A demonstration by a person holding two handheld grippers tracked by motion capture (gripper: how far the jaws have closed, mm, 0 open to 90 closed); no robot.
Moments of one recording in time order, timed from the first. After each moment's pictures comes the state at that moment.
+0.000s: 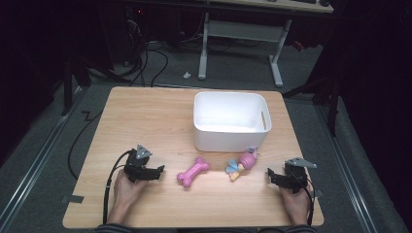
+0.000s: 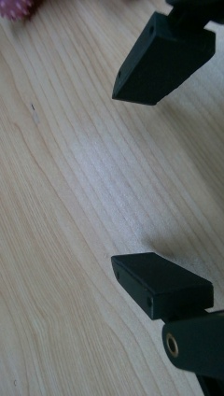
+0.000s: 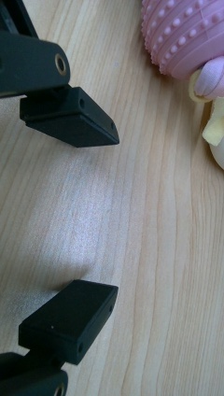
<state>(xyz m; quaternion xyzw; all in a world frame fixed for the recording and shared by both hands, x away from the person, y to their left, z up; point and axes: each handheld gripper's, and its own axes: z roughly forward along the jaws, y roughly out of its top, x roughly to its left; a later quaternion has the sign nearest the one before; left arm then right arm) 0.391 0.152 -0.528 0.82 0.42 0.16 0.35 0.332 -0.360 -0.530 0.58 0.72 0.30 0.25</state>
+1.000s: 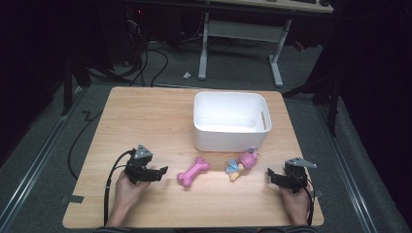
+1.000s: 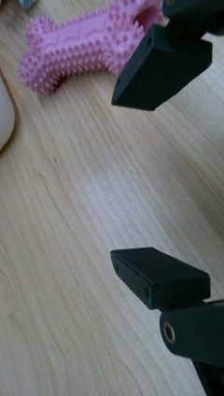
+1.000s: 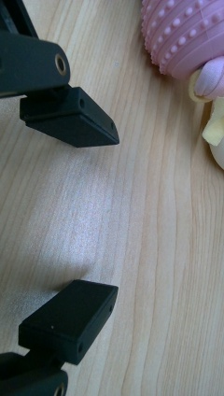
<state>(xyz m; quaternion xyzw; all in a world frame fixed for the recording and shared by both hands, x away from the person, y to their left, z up) 0.379 0.144 -0.506 0.82 0.40 0.12 0.39 0.332 -0.360 -0.530 0.58 0.72 0.30 0.25</state>
